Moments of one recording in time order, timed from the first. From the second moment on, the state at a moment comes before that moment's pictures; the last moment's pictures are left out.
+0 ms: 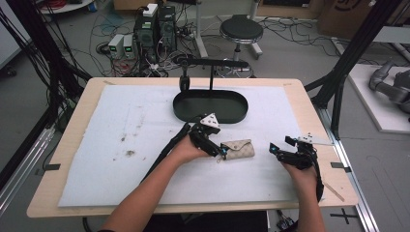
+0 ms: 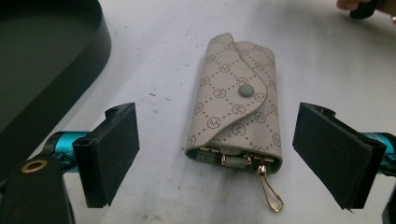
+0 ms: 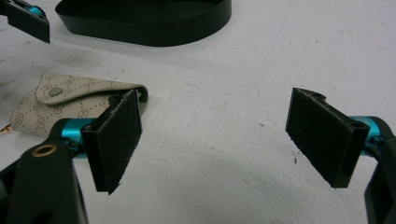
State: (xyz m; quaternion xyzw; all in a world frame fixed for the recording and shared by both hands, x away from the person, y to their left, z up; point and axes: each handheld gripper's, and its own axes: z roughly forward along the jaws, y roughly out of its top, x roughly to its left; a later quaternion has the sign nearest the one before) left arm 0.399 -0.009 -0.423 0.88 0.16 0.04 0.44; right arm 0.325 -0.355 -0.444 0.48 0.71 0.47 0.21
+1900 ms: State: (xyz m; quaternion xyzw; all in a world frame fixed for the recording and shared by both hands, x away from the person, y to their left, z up) left arm 0.413 -0.021 -0.407 0.90 0.14 0.09 0.41; right arm 0.326 -0.351 -0.446 0.48 0.72 0.46 0.20
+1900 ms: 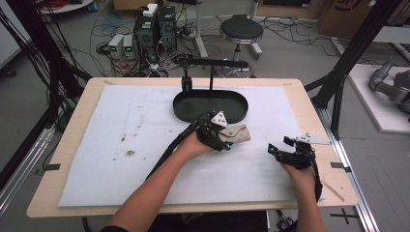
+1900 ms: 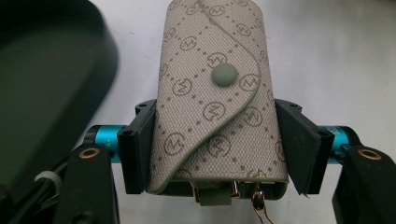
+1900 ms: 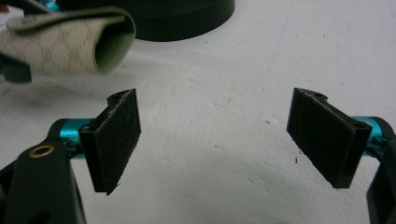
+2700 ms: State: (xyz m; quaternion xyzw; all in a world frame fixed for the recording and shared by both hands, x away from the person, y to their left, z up) left arm 0.480 0.045 -0.366 0.87 0.21 0.15 0.42; right arm 0.327 -0.351 -0.448 0.48 0.72 0.46 0.20
